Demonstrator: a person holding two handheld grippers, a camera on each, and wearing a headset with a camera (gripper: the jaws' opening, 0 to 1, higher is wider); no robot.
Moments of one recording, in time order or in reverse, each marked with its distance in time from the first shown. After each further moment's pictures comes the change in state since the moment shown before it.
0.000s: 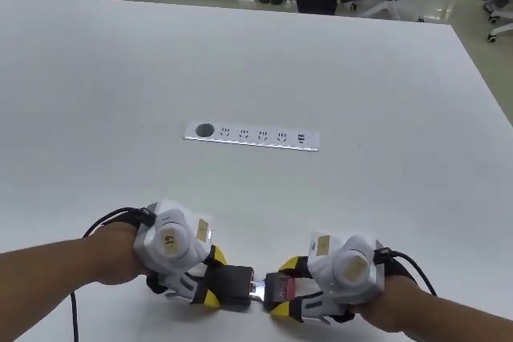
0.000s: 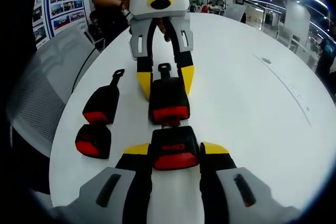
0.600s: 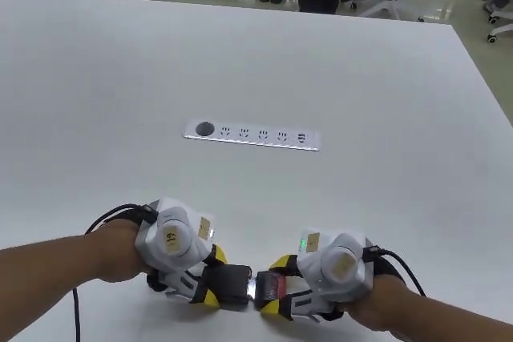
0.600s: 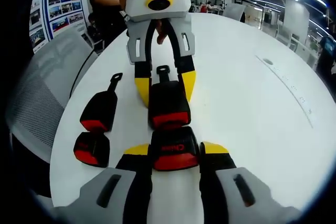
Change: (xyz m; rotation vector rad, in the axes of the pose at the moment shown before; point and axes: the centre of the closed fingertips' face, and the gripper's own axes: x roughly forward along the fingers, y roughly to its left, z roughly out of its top) left arm 0.000 -0.001 0.001 0.005 0.006 -0.016; right arm 0.004 -0.004 0.002 0.007 0.005 0.005
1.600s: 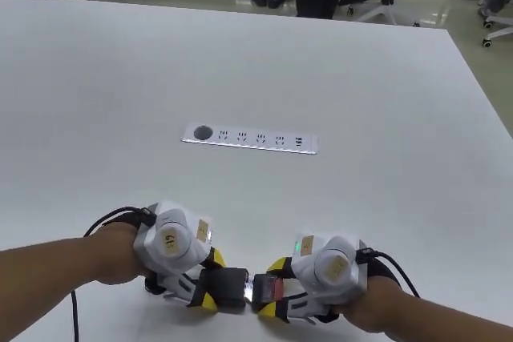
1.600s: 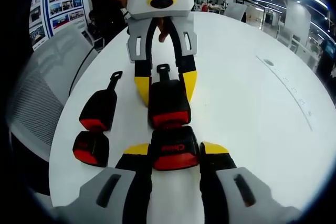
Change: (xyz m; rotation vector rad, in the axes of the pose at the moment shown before) left arm 0.001 -0.001 -0.002 -0.004 0.004 -0.003; right arm 0.000 0.003 0.000 -0.013 0.014 -0.006
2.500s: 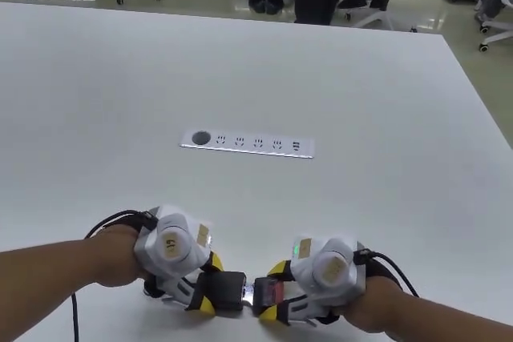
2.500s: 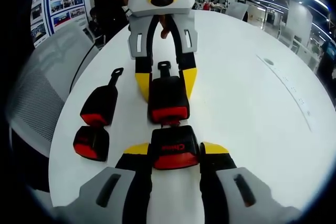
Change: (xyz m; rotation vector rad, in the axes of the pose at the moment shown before) left arm -0.001 0.000 0.002 0.014 0.021 -0.002; right arm -0.003 -0.005 -0.003 -0.015 0.017 0.003
